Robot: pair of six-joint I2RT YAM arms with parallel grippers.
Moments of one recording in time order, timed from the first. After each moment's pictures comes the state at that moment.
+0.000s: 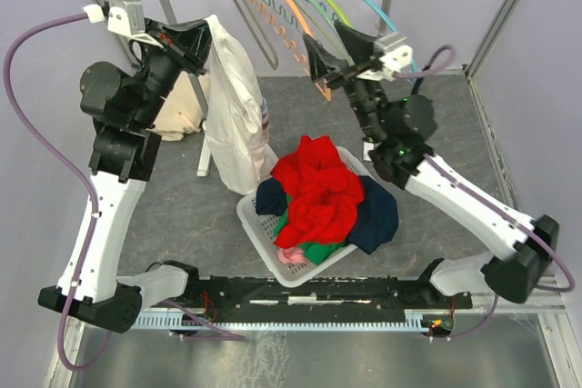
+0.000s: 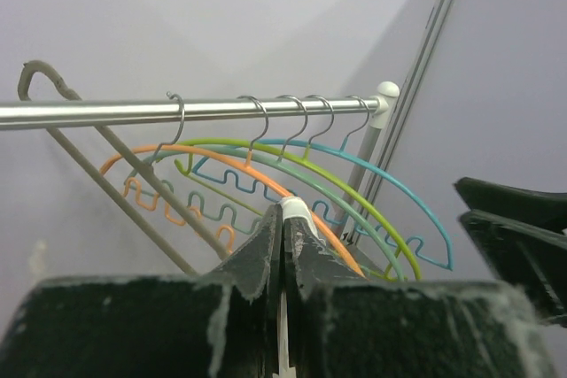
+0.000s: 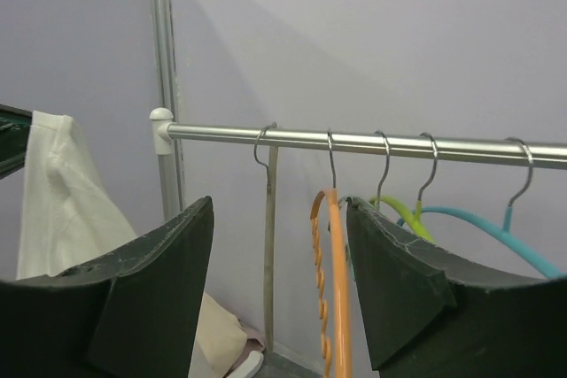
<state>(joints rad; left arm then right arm) -0.29 1.15 1.57 0.01 0.22 -0.34 0.78 1.39 1.35 0.72 0.17 -0.14</state>
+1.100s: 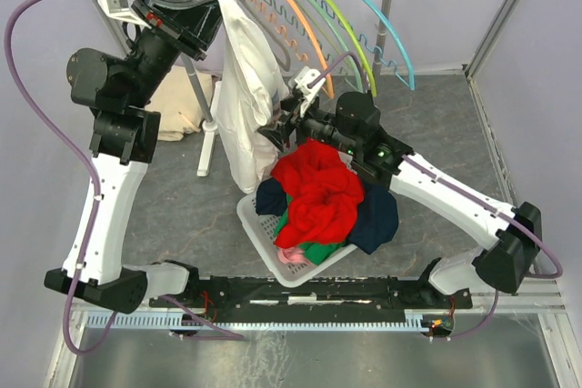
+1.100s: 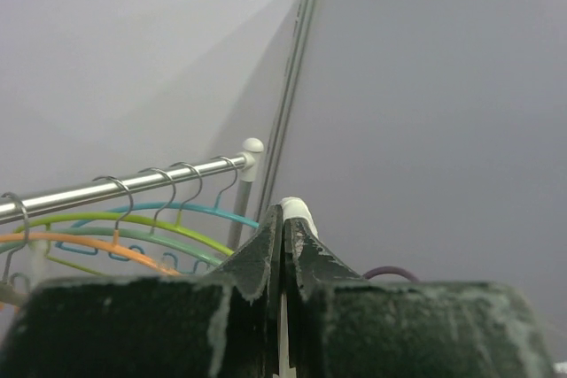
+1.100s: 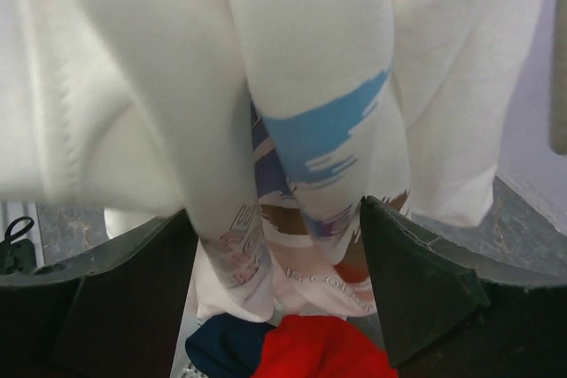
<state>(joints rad) -0.29 1.28 1.76 0.17 0.45 -0.56 0.83 1.42 1.33 0.09 -0.21 -0.02</state>
